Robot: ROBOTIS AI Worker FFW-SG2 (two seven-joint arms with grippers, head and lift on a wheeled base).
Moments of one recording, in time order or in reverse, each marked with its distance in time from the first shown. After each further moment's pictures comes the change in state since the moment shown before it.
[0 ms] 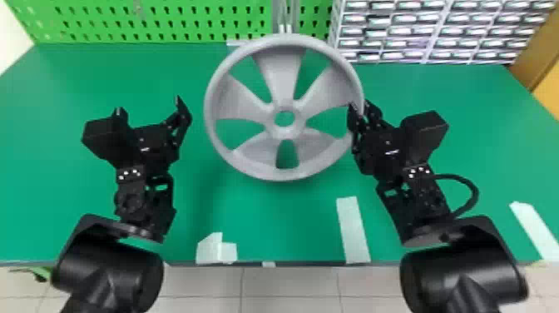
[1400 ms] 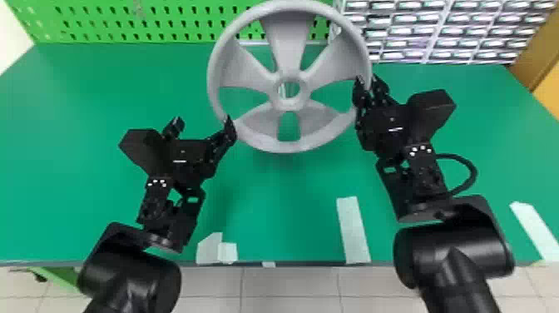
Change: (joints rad) left arm -0.018 0.000 -0.094 0.058 0.147 -0.003 -0.275; right arm -0.097 0.029 -0.017 0.084 -0.008 -0.084 -0.018
